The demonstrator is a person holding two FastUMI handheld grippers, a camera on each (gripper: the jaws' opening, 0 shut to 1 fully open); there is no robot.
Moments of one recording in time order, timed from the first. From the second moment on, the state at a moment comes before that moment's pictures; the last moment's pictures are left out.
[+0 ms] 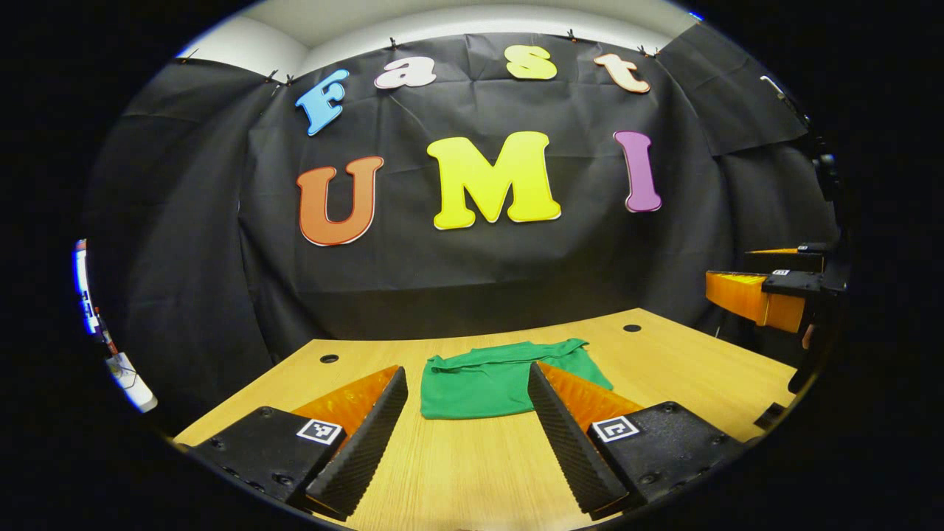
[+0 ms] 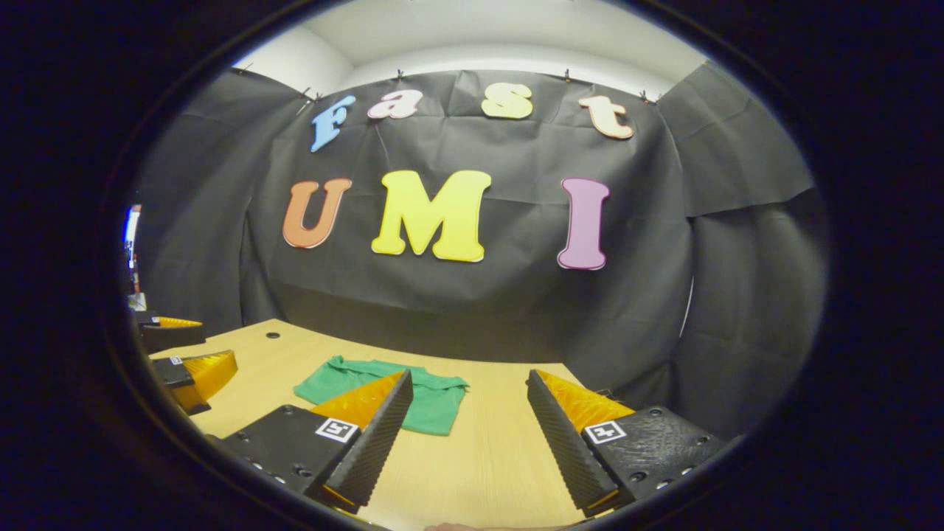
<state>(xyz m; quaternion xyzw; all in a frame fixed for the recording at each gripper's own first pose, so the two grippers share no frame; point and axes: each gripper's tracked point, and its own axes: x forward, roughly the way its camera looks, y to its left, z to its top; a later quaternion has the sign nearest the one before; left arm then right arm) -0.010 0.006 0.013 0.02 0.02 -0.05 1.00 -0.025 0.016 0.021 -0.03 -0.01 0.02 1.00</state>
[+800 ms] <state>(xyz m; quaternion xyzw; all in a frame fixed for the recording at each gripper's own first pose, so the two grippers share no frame) -0.063 0.000 -0.013 0.01 0.04 -0.06 1.00 -0.096 0.025 -0.027 -0.02 0.00 0.01 1.00</state>
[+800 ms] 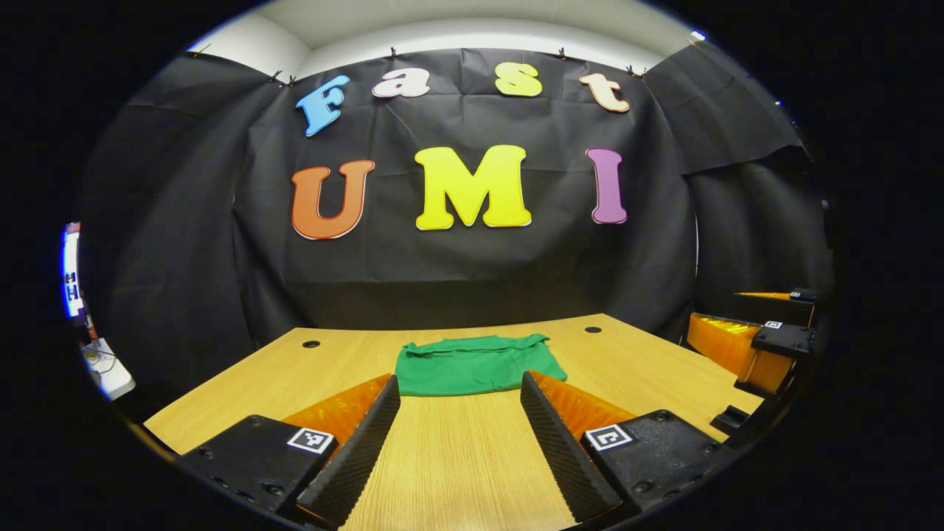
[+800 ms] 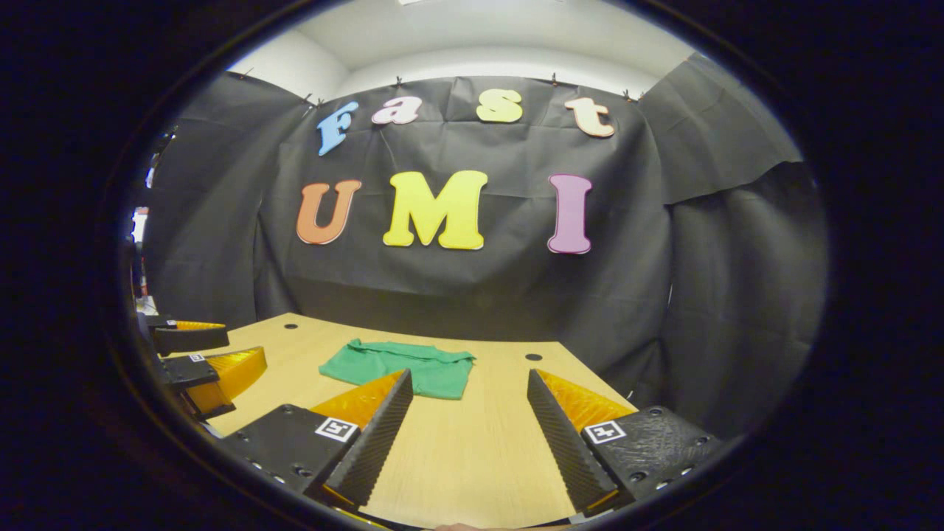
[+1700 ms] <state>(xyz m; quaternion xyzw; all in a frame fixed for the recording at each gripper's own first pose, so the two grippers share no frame) -0.061 -0.002 -0.017 -0.01 0.05 -0.06 1.00 -0.082 0.020 -0.062 -0.02 0.04 0.02 1.00</state>
